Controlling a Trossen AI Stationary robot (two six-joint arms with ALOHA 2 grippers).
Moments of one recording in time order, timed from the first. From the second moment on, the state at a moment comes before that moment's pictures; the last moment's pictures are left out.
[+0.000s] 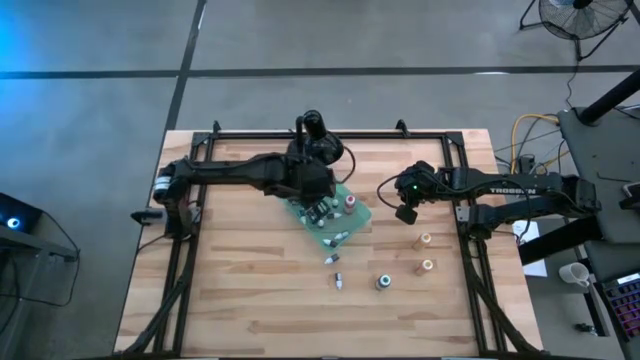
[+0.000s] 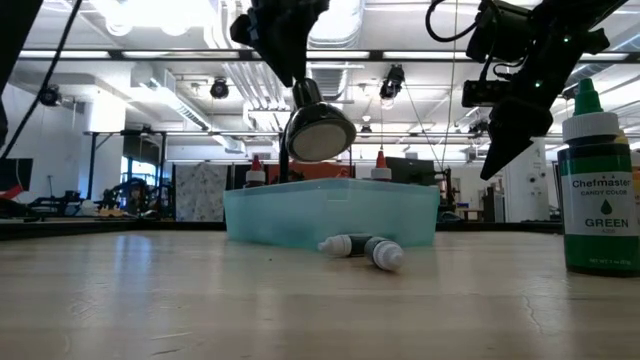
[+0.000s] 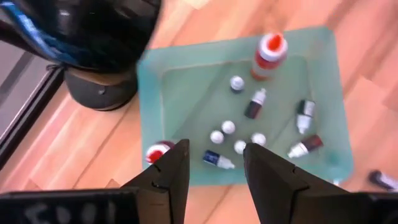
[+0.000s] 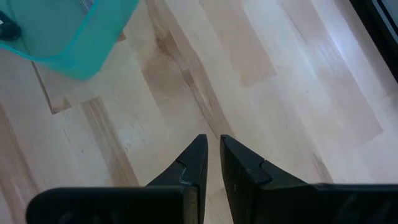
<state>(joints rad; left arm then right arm) -0.01 1.83 1.93 -1.30 -0.37 -0.56 -0.25 1.06 0.63 -0.62 0.21 0.14</state>
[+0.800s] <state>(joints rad) -0.35 1.83 1.62 -1.21 -0.25 -0.50 -0.25 1.06 0.63 -0.62 0.21 0.14</state>
